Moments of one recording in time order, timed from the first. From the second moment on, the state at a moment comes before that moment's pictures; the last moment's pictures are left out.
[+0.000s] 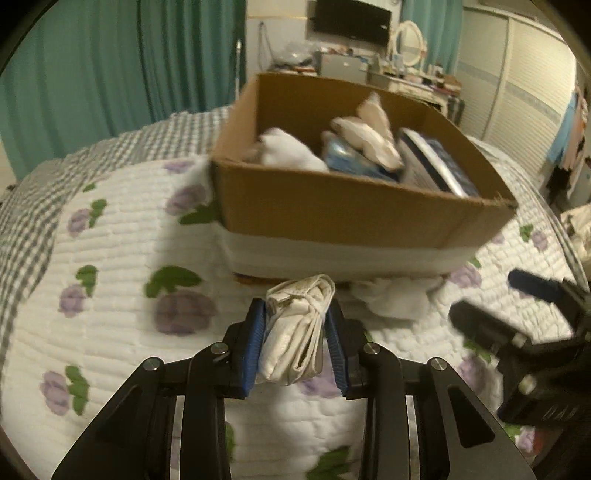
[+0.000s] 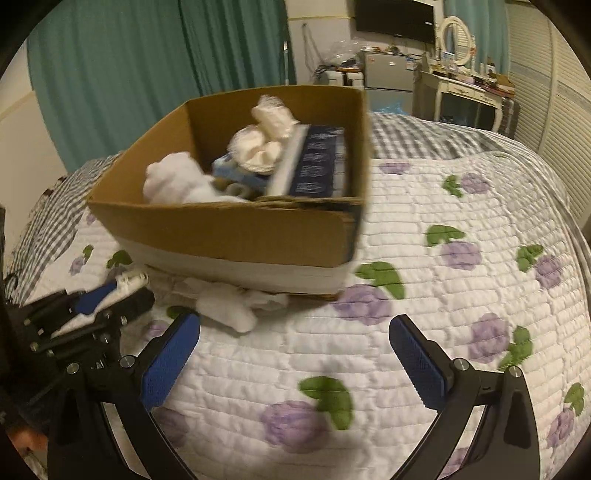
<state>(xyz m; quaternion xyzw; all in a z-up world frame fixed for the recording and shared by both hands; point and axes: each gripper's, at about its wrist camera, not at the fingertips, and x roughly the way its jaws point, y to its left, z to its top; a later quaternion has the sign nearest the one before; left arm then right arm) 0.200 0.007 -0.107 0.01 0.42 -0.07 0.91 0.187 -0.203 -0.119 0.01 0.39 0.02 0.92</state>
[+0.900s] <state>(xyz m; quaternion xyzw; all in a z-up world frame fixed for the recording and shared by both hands) 0.211 0.037 -0.125 -0.01 0.44 -0.03 0.90 0.231 -0.164 -0.156 0.02 0.44 0.04 0.90</state>
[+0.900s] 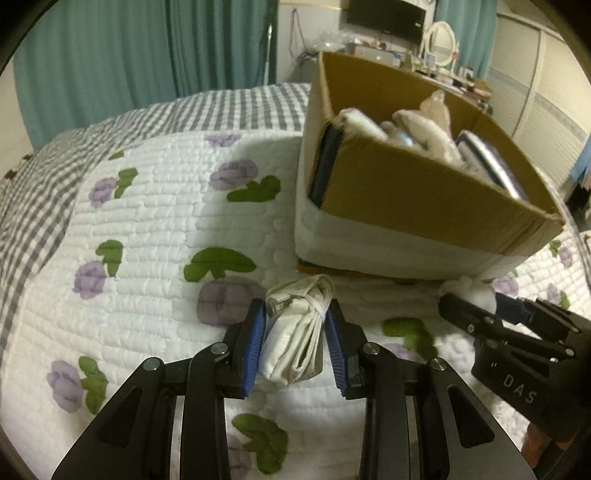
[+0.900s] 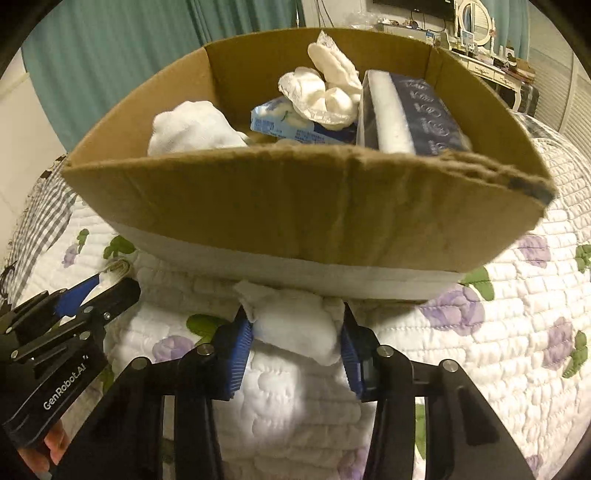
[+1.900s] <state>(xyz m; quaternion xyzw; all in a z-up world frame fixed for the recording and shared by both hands) 0.111 -0.008 0.080 0.02 0.28 -0.09 0.96 0.072 -0.154 0.087 -0.05 0.26 0.06 0.96</state>
